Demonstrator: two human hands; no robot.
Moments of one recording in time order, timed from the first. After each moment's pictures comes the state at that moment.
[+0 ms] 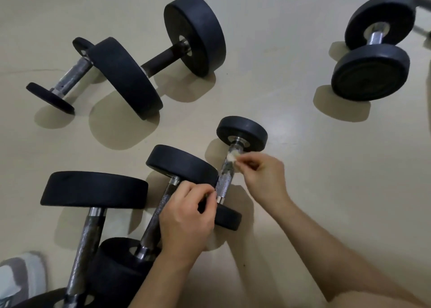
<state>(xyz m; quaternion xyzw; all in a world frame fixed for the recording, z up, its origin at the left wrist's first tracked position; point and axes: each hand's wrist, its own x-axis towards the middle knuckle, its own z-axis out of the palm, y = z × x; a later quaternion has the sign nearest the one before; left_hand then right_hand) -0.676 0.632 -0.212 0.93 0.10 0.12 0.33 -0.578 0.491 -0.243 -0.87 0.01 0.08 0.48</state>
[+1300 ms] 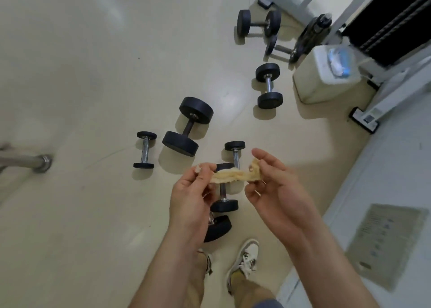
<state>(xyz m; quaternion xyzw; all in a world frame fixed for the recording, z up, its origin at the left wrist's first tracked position) -0.640 0.845 0.416 0.50 0.27 -0.25 0.78 -0.665 0.708 0.458 -0.34 0.42 0.06 0.84</state>
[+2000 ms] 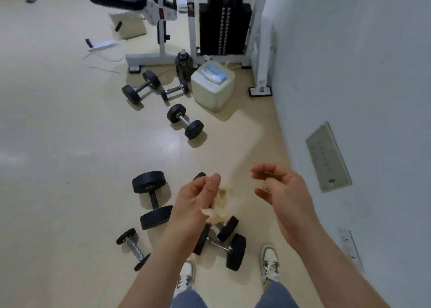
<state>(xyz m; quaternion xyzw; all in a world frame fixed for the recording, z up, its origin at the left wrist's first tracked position) -0.587 0.799 0.559 0.65 -0.19 -0.50 0.55 -0.721 0.710 0.578 -0.52 0.53 -0.25 0.62</state>
